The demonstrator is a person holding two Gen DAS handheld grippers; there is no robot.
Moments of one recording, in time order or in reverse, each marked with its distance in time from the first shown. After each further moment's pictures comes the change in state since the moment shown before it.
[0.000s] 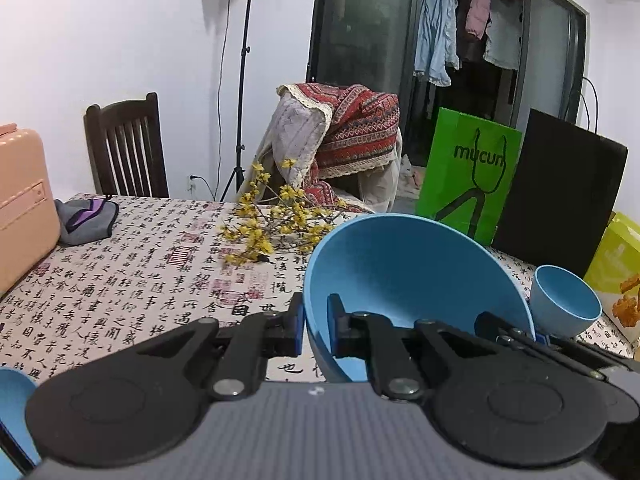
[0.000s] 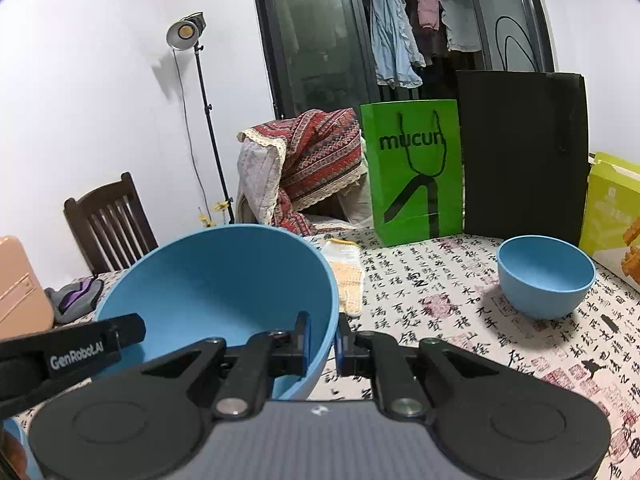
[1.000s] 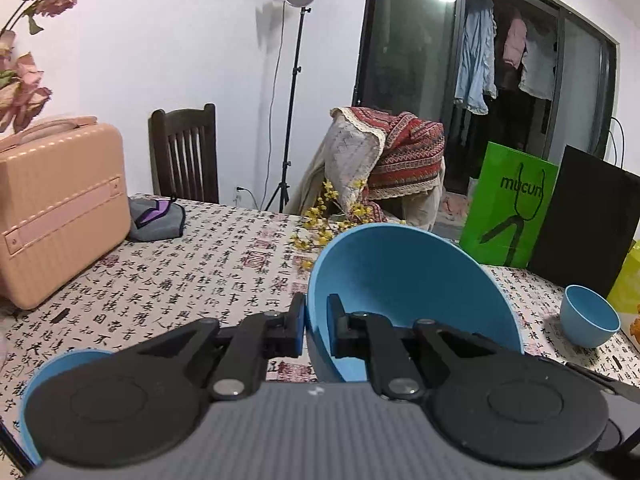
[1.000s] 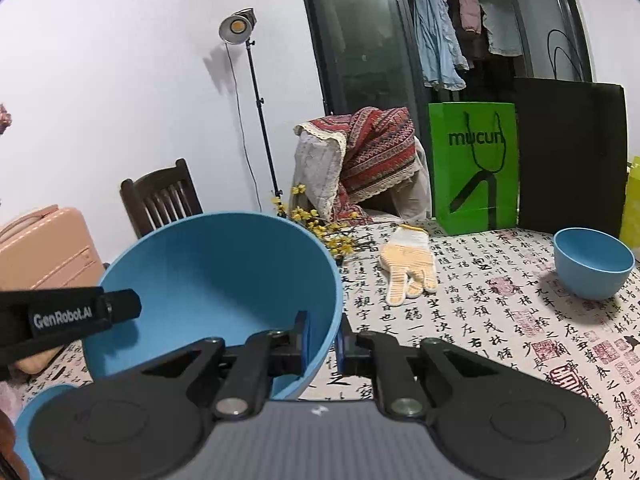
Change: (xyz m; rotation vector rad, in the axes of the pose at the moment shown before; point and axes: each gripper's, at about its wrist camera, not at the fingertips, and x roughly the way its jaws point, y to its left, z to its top) left arm -0.061 0.073 -0.013 -0.068 -0.059 0.094; right arm -0.036 0.073 -0.031 -0.047 0.000 0.117
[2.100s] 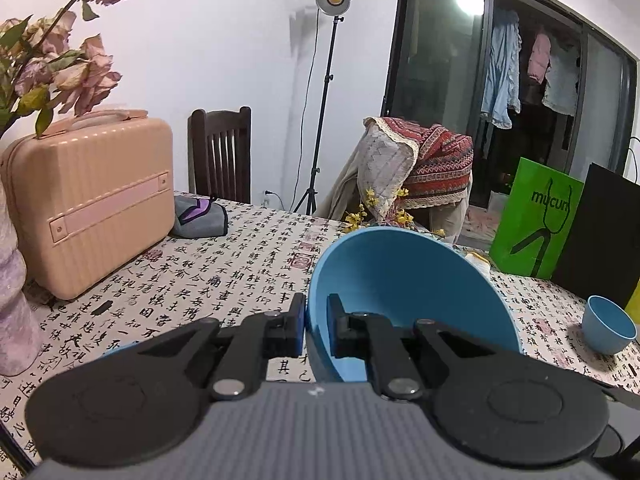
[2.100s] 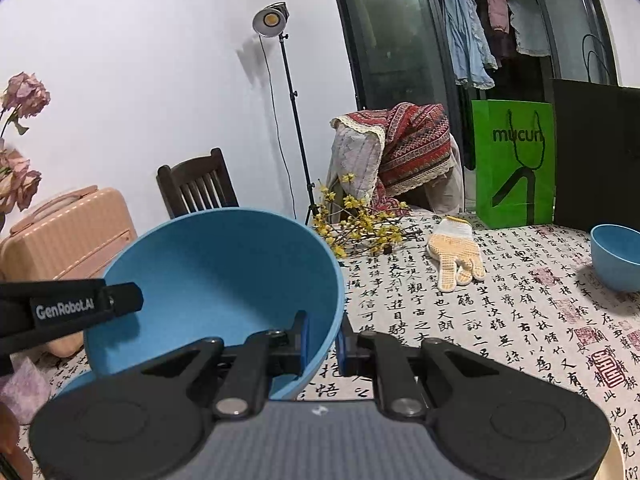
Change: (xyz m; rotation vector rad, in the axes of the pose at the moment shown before) left arm -0.018 0.054 -0.007 -0.047 -0.024 0.051; right arm -0.008 0.055 -0.018 -0.032 0.015 0.071
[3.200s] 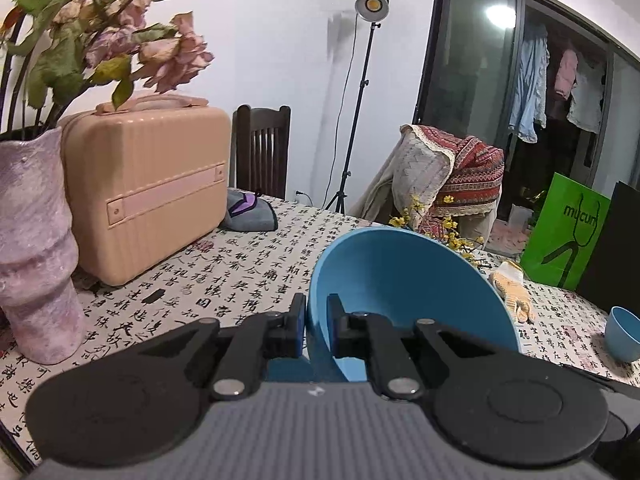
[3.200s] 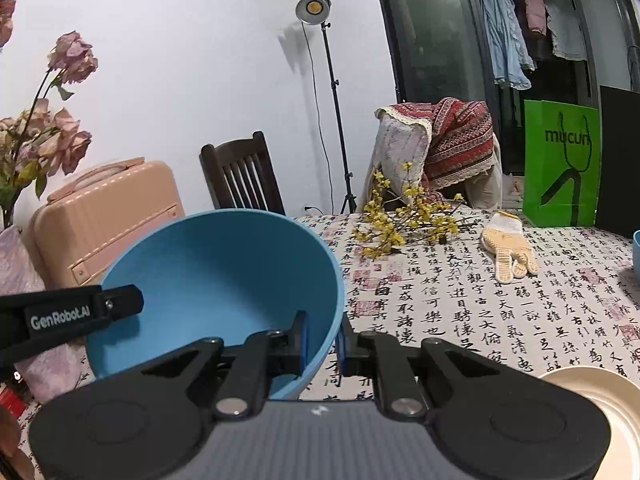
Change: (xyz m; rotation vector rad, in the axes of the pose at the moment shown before) left arm -0.015 0.068 -0.011 -0.061 -0.009 0.057; right arm 0.003 0.063 -0.016 -0.055 0.033 0.082
